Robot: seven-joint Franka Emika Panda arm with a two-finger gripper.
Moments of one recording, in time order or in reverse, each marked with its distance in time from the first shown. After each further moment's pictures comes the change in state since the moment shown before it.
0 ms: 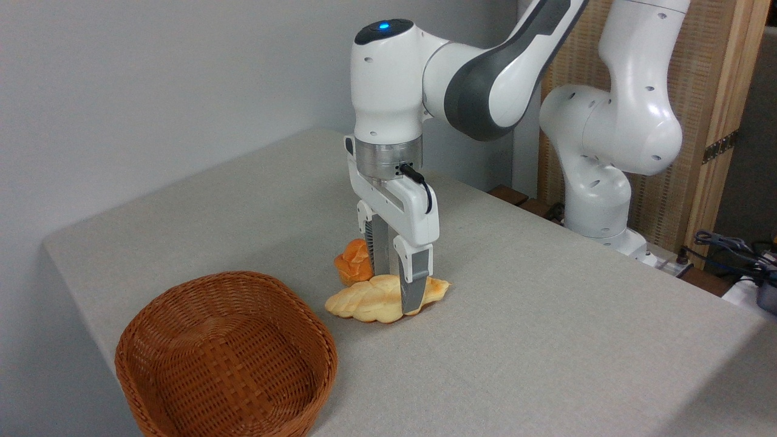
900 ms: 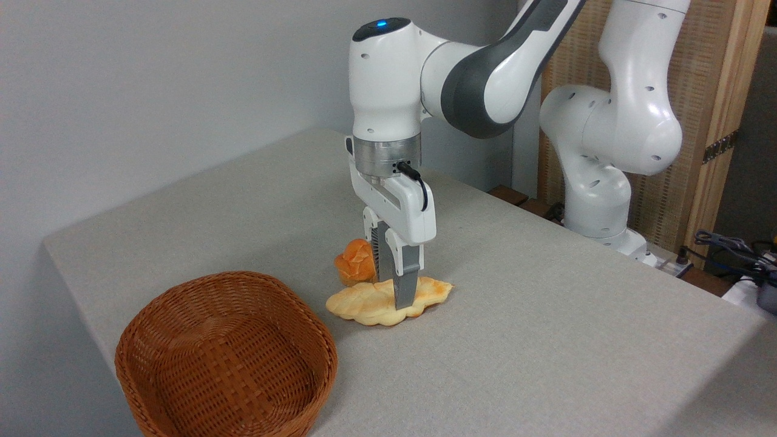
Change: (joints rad) arm -0.002 0.000 0.000 0.001 0.048 0.013 0.001
